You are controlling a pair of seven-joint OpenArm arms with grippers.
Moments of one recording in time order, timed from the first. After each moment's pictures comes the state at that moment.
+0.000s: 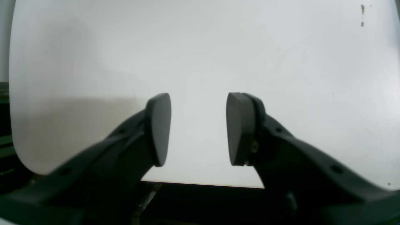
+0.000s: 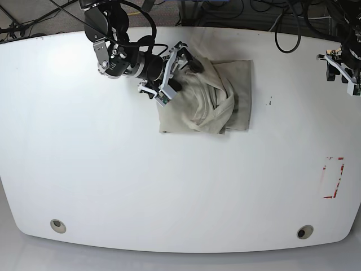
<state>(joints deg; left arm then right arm) 18.9 -14.0 -49.8 107.6 -24.1 -42.8 62.4 -12.0 9.6 -12.9 102.6 33.7 31.1 -54.9</state>
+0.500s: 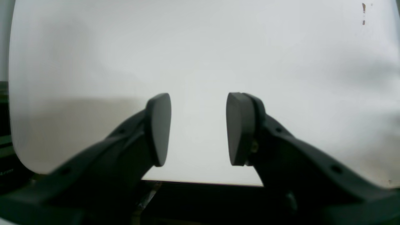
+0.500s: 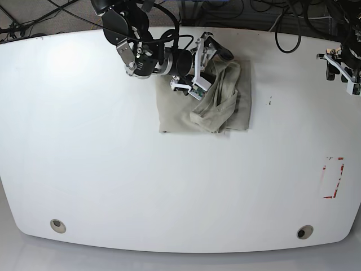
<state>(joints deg) 19.9 -13.9 -49.7 107.8 -24.5 -42.8 62.3 -7.6 6.6 -25.6 101.0 33.8 30.9 -54.5</state>
